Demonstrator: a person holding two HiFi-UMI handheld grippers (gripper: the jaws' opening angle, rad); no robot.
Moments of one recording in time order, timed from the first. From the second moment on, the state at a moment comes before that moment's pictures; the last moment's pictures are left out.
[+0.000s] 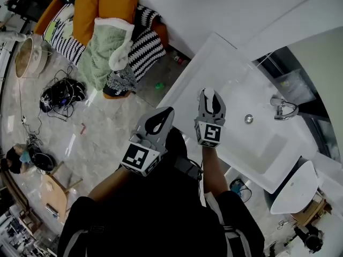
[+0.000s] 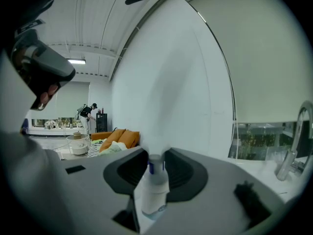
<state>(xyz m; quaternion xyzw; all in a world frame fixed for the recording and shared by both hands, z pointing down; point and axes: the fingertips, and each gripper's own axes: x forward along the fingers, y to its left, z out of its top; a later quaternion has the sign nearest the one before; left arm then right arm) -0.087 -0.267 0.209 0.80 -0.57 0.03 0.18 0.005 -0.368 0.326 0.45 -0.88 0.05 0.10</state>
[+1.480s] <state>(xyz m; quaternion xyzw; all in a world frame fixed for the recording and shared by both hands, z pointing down) -0.091 -0.061 0.172 0.91 -0.39 -0.01 0.16 0.068 -0.045 0.241 0.64 -0.77 0.06 0.06</state>
